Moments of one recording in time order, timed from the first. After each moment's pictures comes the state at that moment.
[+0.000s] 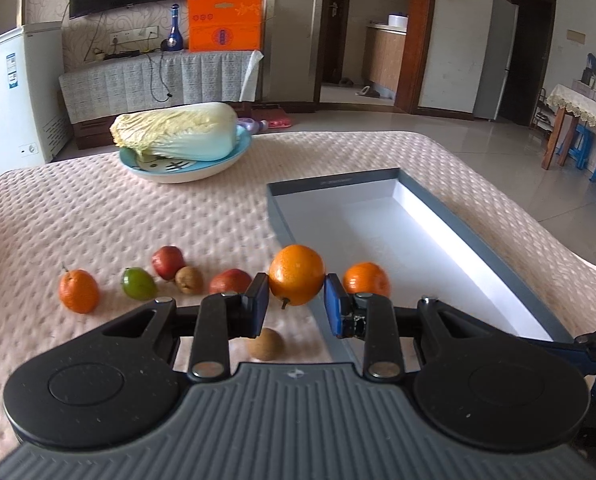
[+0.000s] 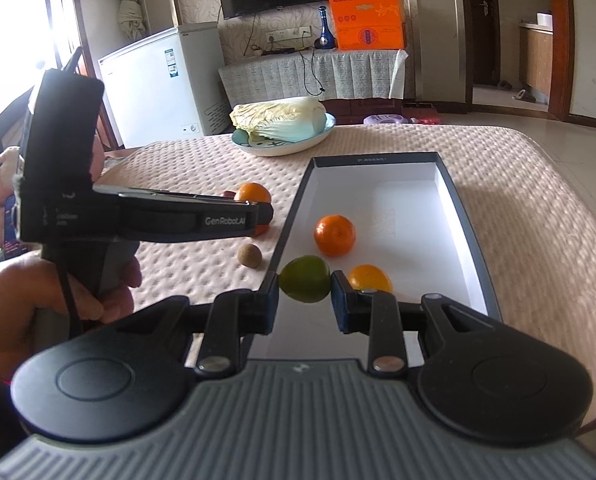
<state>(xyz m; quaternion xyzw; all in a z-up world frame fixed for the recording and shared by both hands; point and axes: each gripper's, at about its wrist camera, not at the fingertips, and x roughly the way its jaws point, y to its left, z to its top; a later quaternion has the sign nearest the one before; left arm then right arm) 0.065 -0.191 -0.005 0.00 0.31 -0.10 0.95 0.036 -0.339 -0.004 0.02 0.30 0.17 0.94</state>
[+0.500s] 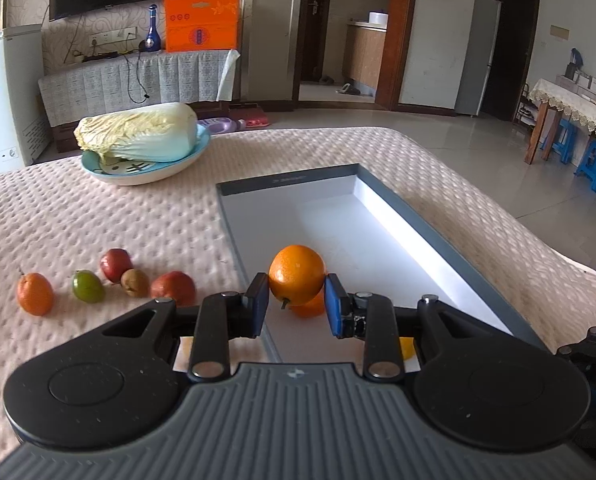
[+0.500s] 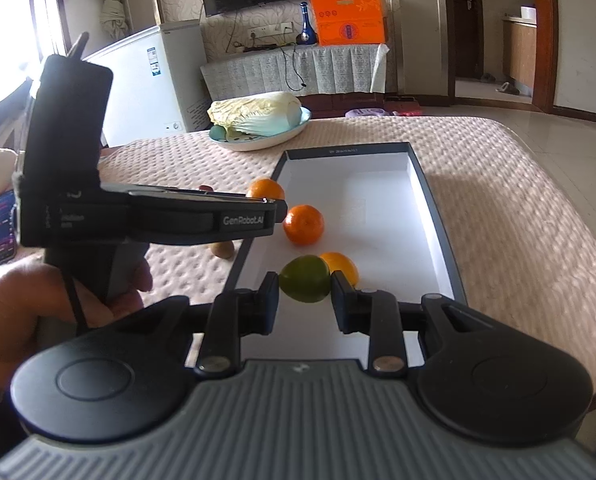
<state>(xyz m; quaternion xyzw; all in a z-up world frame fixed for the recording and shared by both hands) 0.068 -0.228 -0.009 0.00 0.31 -0.13 0.94 0.033 -0.357 -0.006 0.02 0.31 0.15 0.94</state>
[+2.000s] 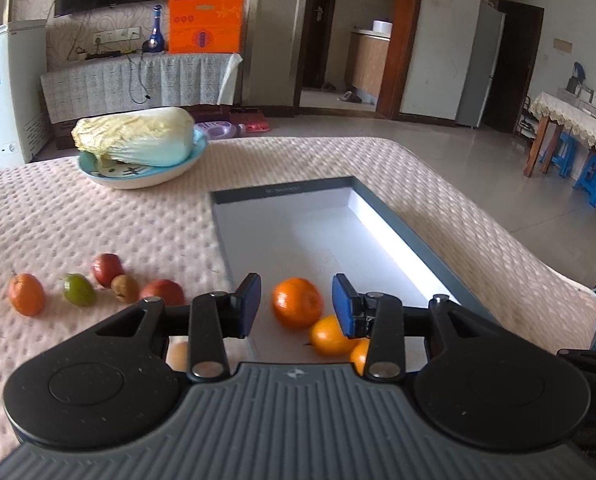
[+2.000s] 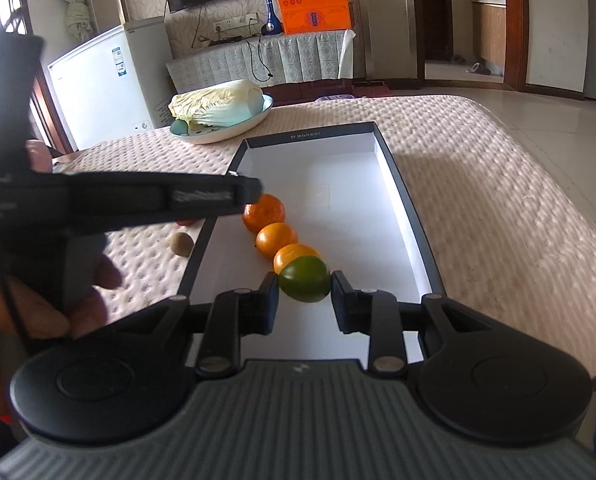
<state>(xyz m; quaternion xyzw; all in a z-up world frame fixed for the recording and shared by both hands) 0.071 -0.225 -0.003 -0.02 0.30 -0.12 0.95 0.049 -0.365 -0.022 0.04 0.33 0.10 0.94</state>
